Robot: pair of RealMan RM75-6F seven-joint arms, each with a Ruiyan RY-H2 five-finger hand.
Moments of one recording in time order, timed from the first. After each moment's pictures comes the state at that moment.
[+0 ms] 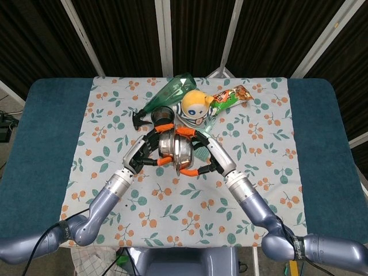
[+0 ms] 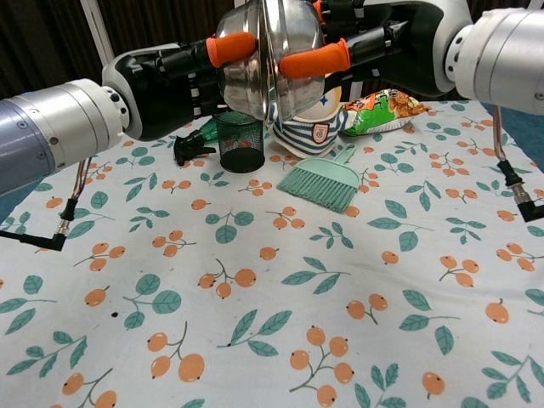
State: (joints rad) left arm -0.66 -1.64 -0.46 -1.60 1.25 0.81 -1.00; right arm 0.75 -1.39 0.40 -1.87 -1.01 0.94 0.40
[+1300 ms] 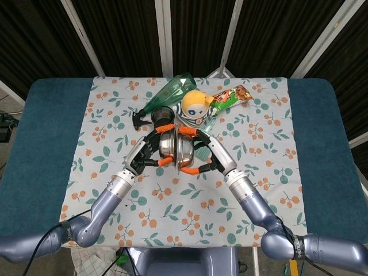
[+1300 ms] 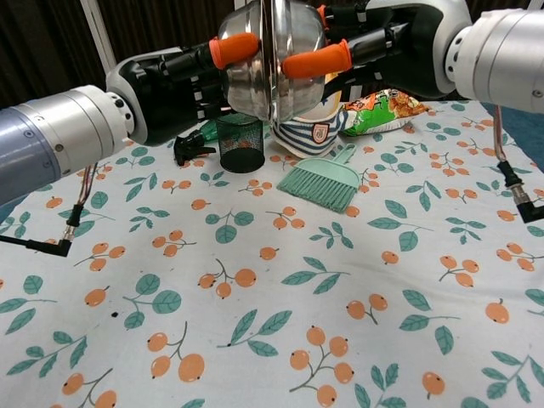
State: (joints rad) left arm -0.69 -1.64 -0.42 -1.59 1.26 0.85 -1.04; right arm 0.75 -1.39 0.42 -1.87 -0.95 0.93 0.38
